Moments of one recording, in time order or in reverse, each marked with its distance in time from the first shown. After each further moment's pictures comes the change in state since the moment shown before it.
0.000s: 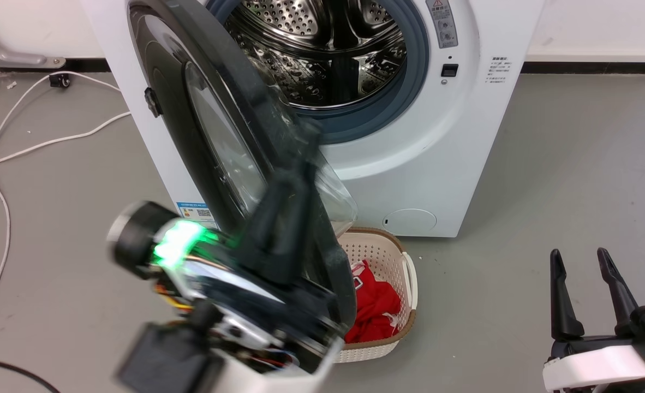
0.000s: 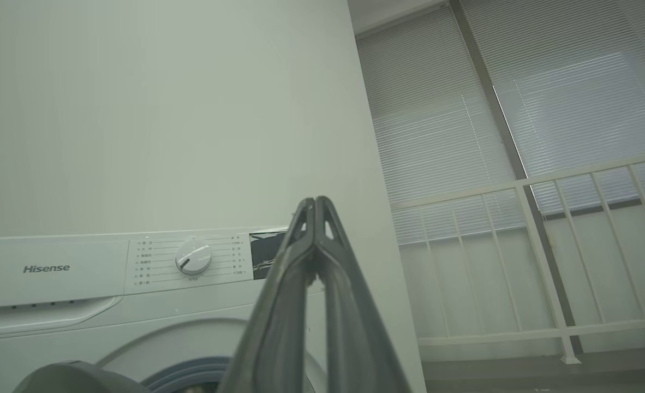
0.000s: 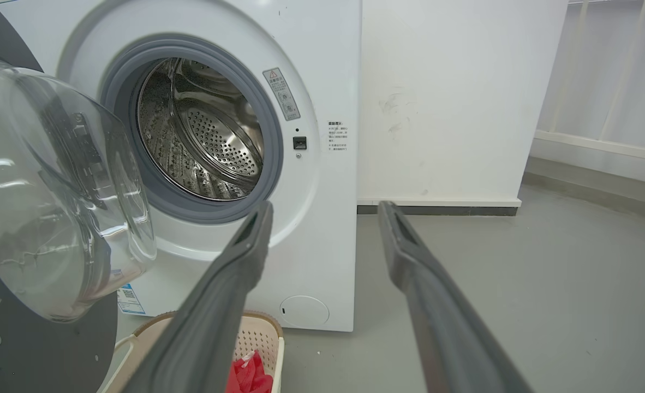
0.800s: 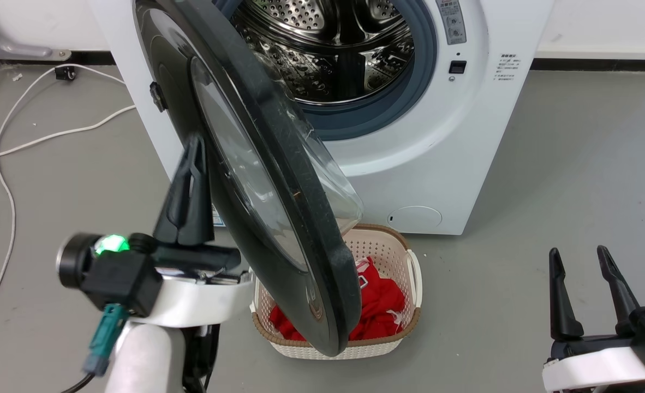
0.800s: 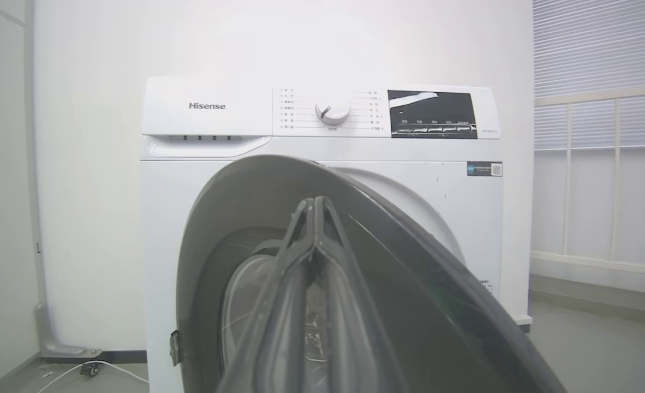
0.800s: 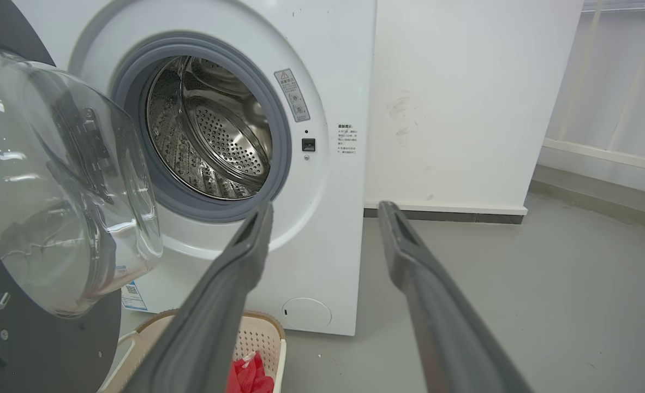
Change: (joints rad) left arm 0.048 0.000 0.250 0.349 -0.011 0.054 -0.013; right arm 0.009 0.000 0.007 -0.027 -0.021 0.000 -0.001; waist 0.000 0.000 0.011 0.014
